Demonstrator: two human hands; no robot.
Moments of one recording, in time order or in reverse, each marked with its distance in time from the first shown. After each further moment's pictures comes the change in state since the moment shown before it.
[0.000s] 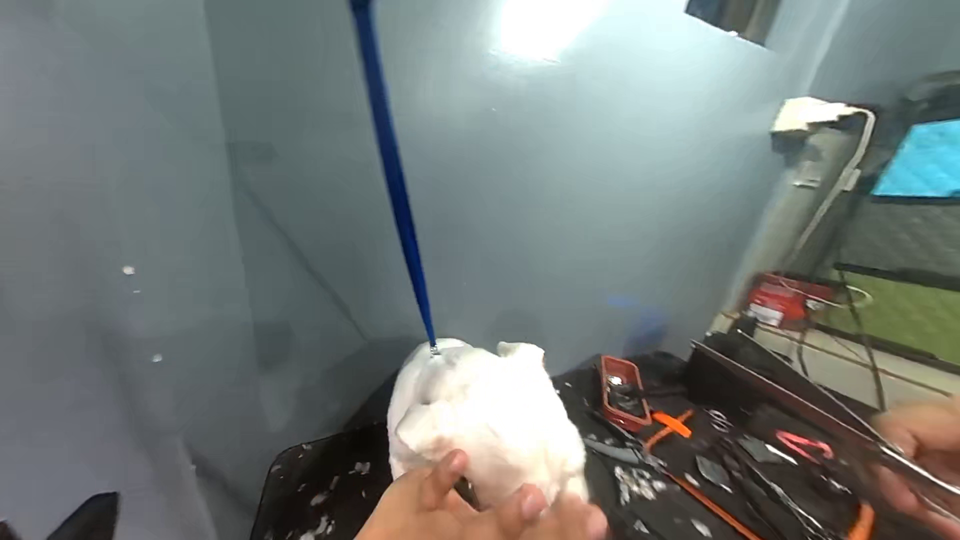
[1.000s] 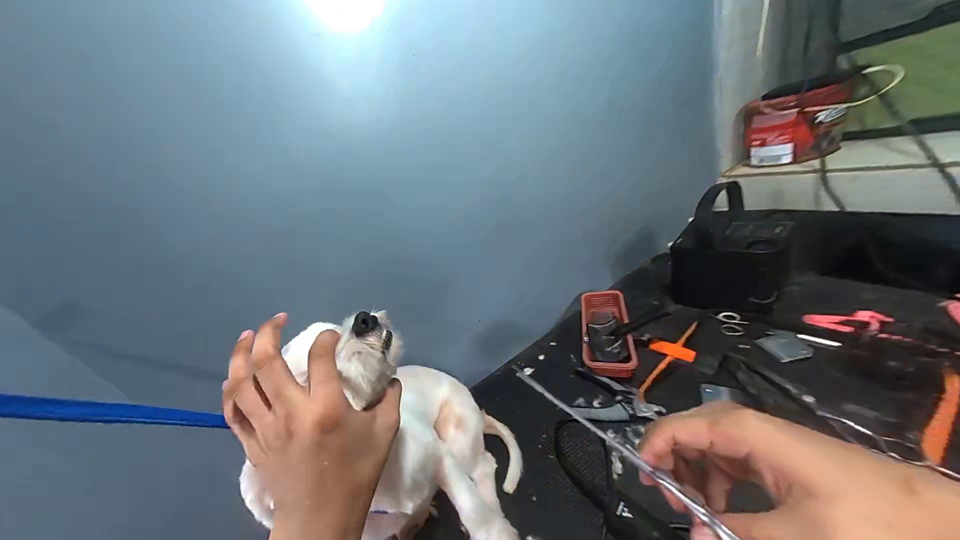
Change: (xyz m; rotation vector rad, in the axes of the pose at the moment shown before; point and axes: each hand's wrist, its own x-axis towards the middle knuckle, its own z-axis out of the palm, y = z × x) left_hand 0.166 -0.009 0.092 0.492 -0.333 -0.538; right_hand 0.046 0.261 -0.055 0.208 -0.300 -0.420
